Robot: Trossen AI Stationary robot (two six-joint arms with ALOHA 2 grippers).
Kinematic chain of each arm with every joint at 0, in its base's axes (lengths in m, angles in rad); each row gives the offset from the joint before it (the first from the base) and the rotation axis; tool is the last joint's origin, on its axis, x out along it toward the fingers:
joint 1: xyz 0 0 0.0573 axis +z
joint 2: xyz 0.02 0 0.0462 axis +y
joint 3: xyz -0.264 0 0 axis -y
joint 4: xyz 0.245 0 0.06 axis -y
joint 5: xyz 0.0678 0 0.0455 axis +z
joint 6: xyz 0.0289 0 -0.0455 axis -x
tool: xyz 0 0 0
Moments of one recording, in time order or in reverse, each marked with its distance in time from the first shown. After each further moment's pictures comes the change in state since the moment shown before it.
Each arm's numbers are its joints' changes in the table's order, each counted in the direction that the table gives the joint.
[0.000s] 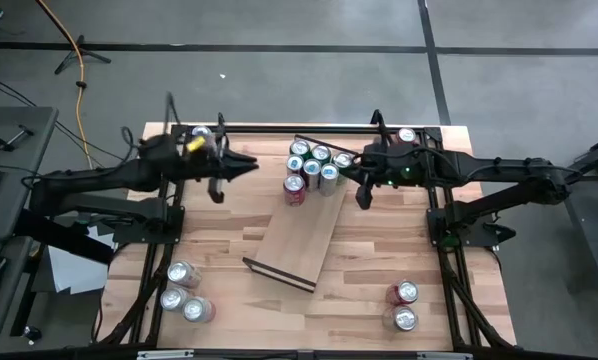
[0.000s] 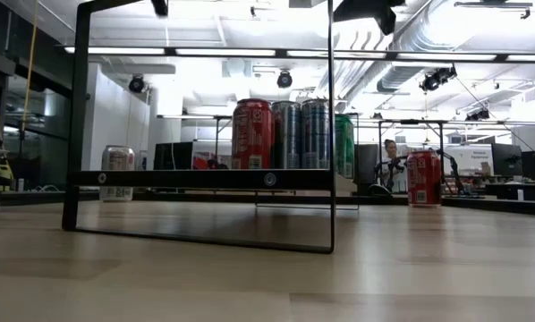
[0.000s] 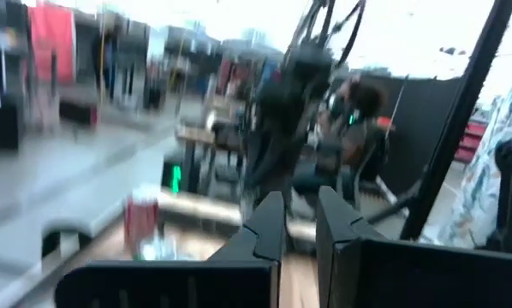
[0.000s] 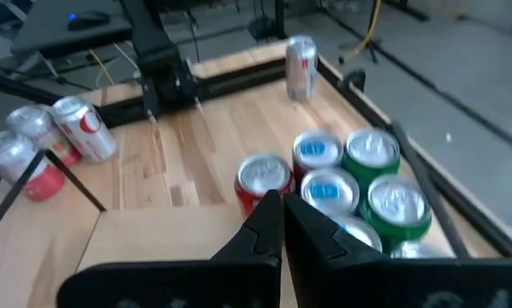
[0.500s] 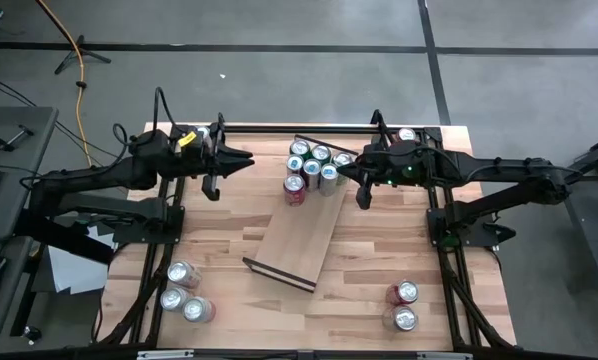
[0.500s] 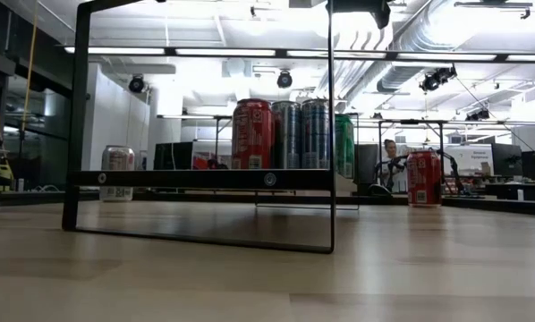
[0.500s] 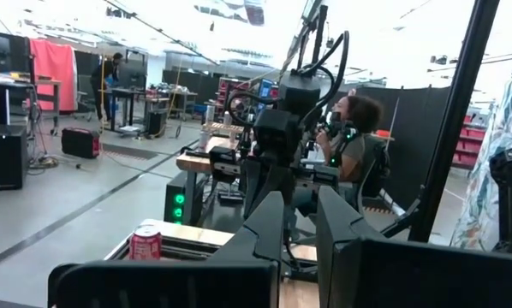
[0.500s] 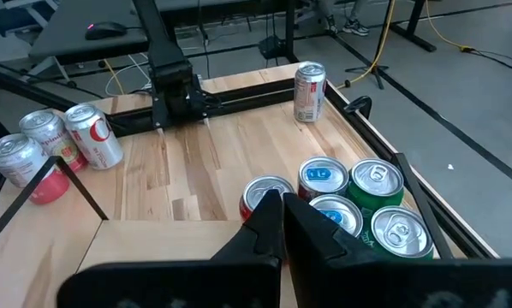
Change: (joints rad) left arm -0.002 -0.014 0.060 -0.016 0.000 -0.046; right arm 0.000 0.000 0.000 0.066 0.014 0.085
